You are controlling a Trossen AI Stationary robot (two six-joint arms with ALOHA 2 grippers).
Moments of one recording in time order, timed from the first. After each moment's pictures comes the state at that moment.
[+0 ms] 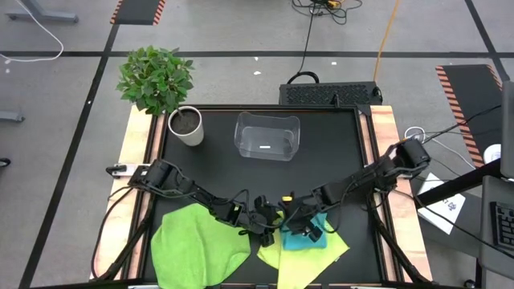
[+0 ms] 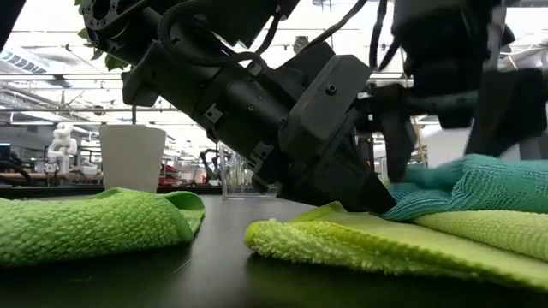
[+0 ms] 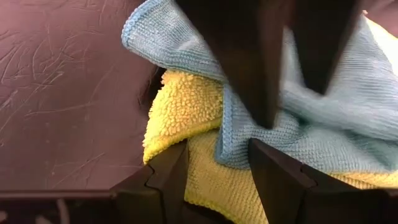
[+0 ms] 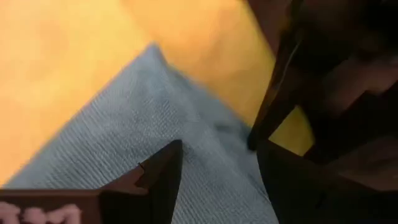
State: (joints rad) left arm -0.36 2.20 1.21 0.31 -0.29 -0.45; right arm 0.36 1.69 0.83 -0.07 -0.21 -0.33
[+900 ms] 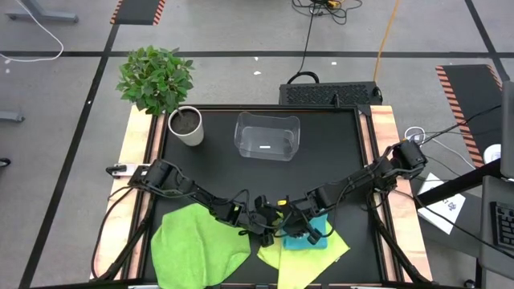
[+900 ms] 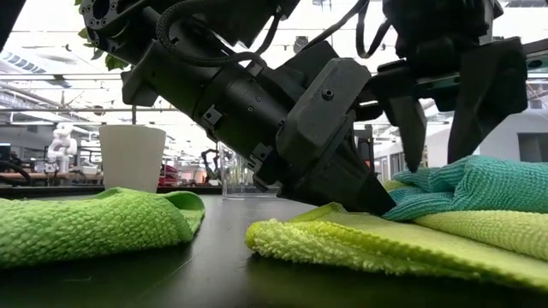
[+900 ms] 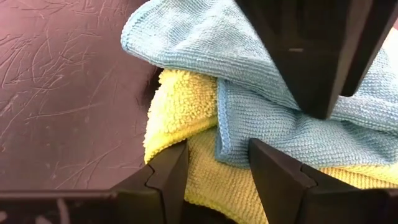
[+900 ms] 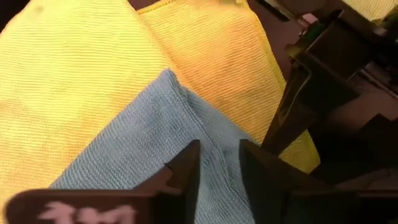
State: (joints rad) left arm -0.36 2.20 1.21 0.30 -0.30 -0.43; right arm 0.37 1.73 0.97 -0.25 -0.24 -0.34
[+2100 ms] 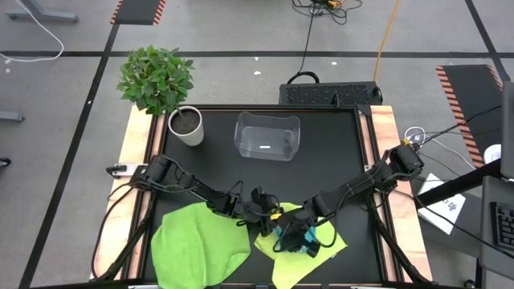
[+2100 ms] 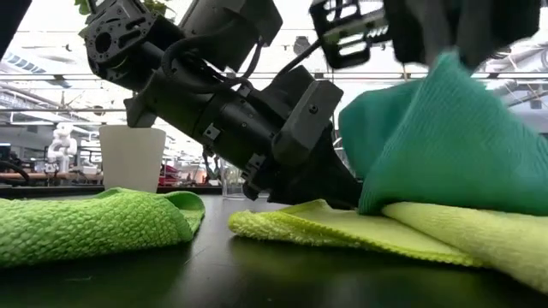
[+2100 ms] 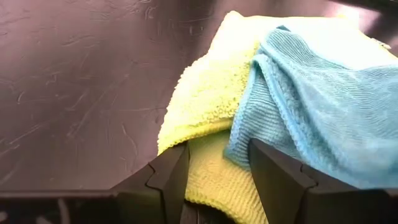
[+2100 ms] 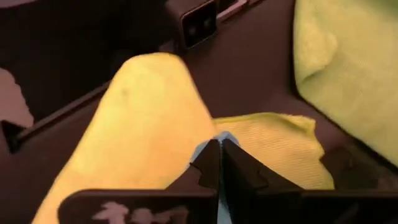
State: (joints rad) left arm -0.30 2.20 1.07 0.47 -0.30 -0.49; right arm 0.44 1.77 1.13 -0.22 -0.34 -0.37
